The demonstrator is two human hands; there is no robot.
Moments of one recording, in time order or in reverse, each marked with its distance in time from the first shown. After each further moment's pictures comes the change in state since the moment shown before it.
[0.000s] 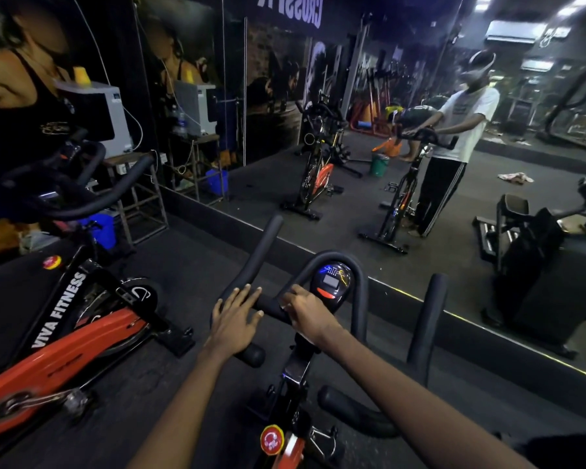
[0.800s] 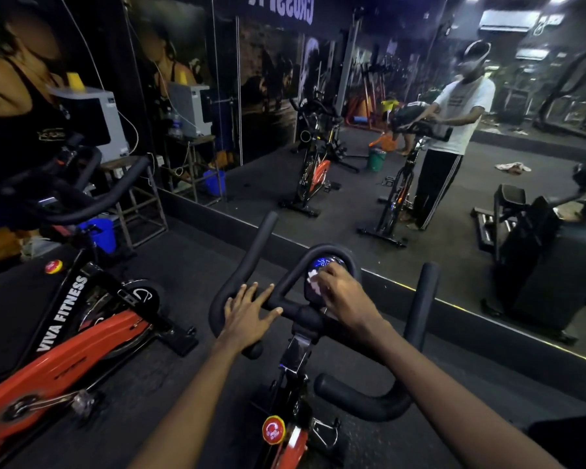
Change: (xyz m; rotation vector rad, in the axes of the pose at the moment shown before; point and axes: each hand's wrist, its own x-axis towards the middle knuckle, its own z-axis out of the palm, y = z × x) left_hand -0.005 0.032 0.001 -0.039 -0.063 0.007; right_hand -0.046 0.036 -0.057 0.092 0.256 0.010
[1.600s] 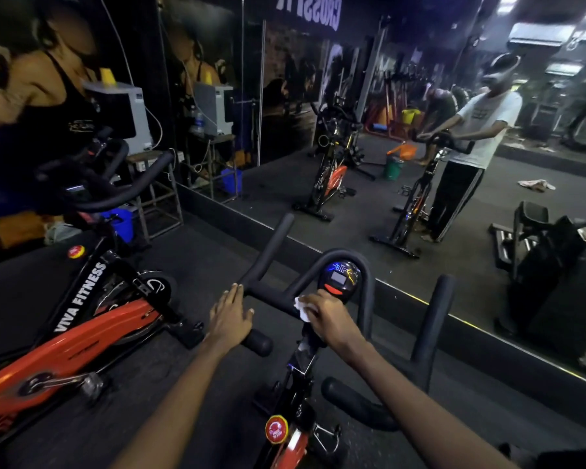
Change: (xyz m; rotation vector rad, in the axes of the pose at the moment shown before) left_hand -0.011 -0.045 -0.010 -0.032 0.091 -0.201; right_hand -0.003 -0.019 0.057 0.126 -0.086 0.060
